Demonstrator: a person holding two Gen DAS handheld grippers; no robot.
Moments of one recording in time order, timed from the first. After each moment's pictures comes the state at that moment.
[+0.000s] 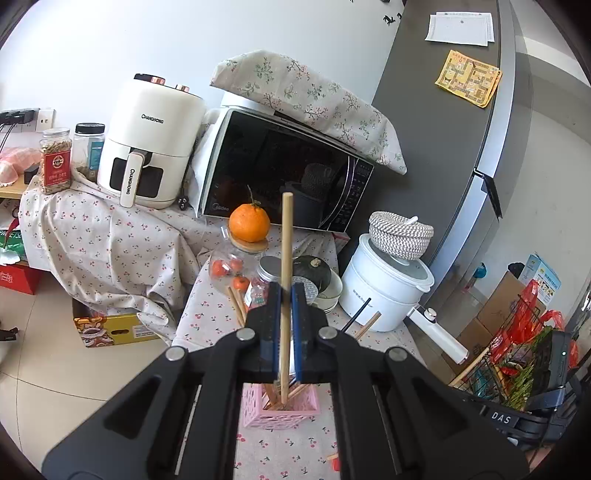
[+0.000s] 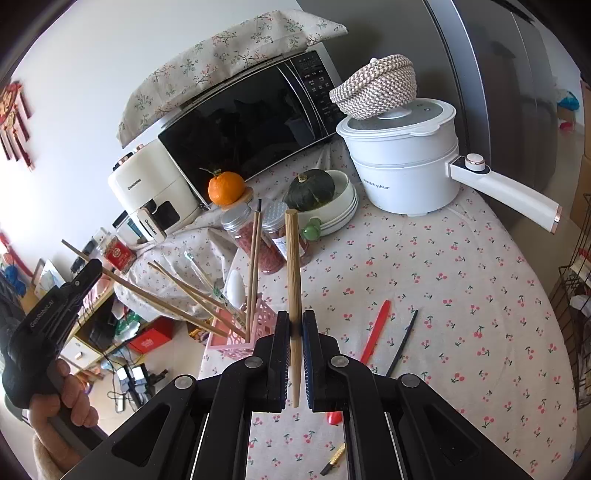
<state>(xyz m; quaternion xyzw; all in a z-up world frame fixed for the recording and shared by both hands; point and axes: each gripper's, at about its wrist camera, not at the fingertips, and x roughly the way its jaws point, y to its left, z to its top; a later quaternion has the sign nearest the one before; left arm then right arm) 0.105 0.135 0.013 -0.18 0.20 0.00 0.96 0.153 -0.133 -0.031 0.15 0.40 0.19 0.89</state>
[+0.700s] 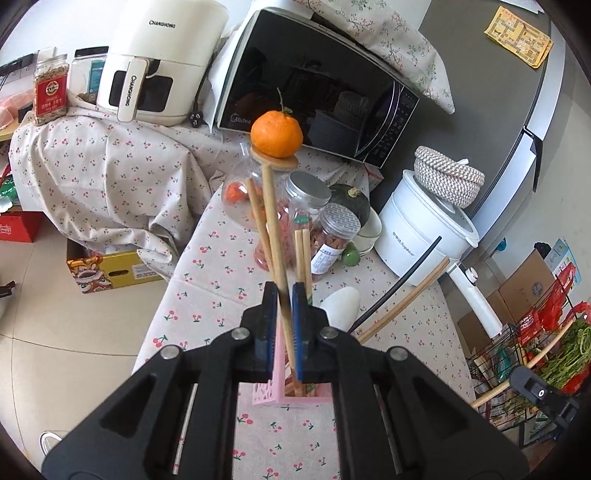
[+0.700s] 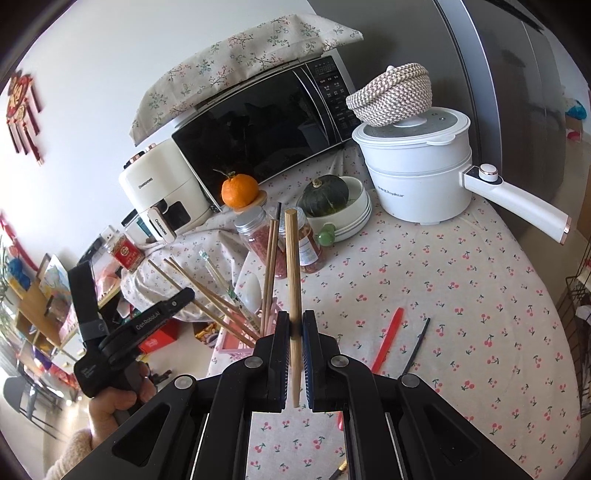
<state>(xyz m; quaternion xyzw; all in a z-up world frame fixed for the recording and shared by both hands) 0.161 0.135 -0.057 -0.21 0.33 0.02 0.92 0.151 -0.123 -0.023 0.15 0.38 0.21 0.89</state>
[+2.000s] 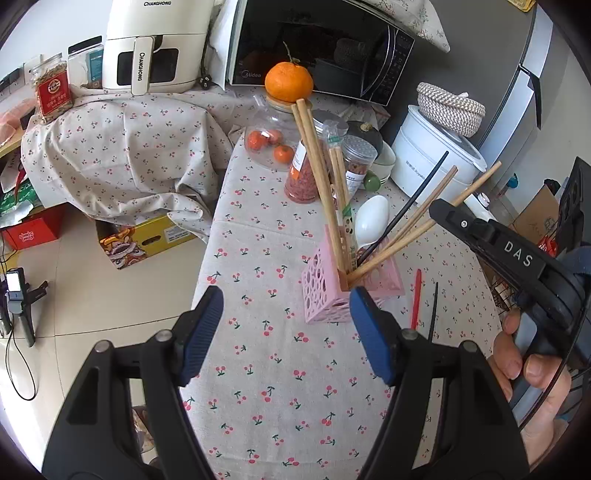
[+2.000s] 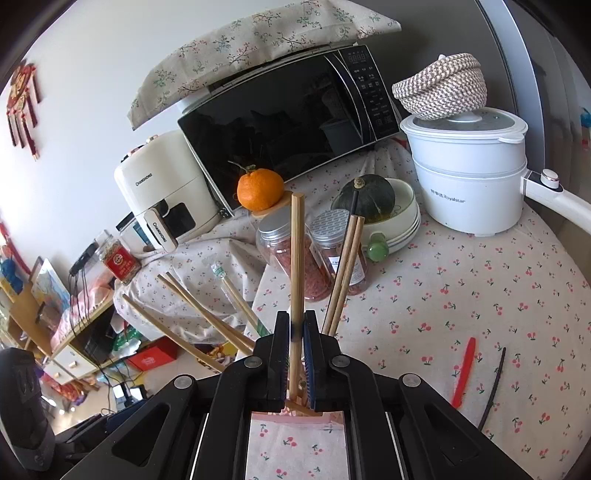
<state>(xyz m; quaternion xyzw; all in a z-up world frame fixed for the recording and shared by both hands) 0.115 0.149 -0.061 -0.13 0.43 0.01 0.89 0.206 -0.026 -0.058 0.15 0.36 0.21 0.90</state>
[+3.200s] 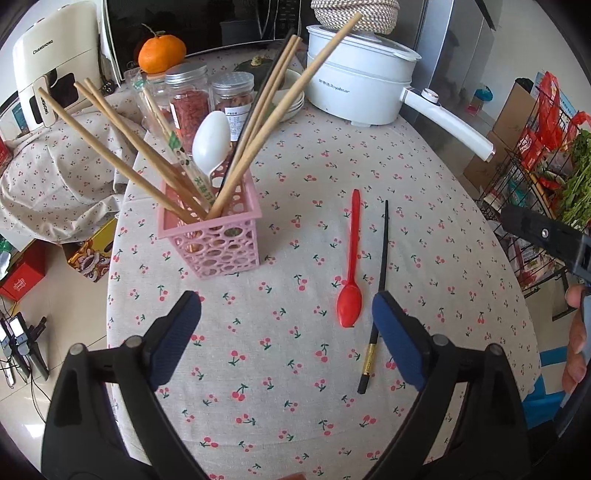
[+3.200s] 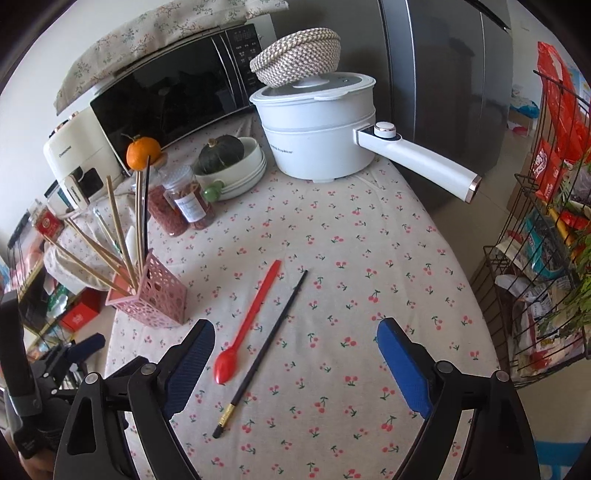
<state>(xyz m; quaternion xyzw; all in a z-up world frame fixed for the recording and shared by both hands) 0.112 0.015 -0.088 0.00 0.48 -0.05 0.87 0.142 -0.193 -0.067 0.06 0.46 0.08 0.88</state>
